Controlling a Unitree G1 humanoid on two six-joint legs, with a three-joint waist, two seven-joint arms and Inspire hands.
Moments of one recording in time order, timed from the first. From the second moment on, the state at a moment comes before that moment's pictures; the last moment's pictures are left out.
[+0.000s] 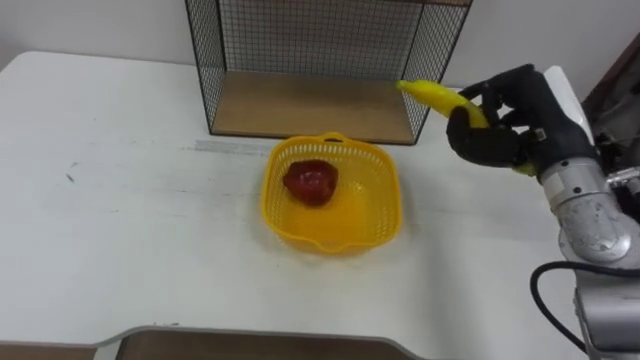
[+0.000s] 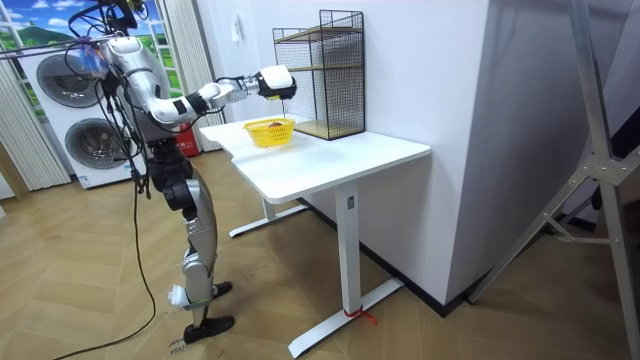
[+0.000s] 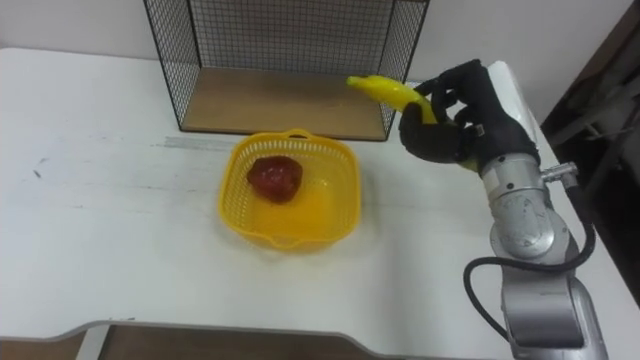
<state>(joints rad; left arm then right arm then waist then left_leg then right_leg) 0.25 0.20 0.13 1.01 0.38 0.19 0.06 -0.10 -0.39 -0.05 -0.19 -0.32 0.20 0.12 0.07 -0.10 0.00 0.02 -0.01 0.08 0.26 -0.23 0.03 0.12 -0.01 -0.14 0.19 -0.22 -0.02</state>
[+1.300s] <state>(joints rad) 0.21 0.23 0.09 1.04 0.38 0.16 0.06 -0.08 -0.37 0.09 -0.25 -0.42 0.20 0.32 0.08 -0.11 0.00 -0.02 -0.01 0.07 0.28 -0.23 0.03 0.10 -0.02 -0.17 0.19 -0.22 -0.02</state>
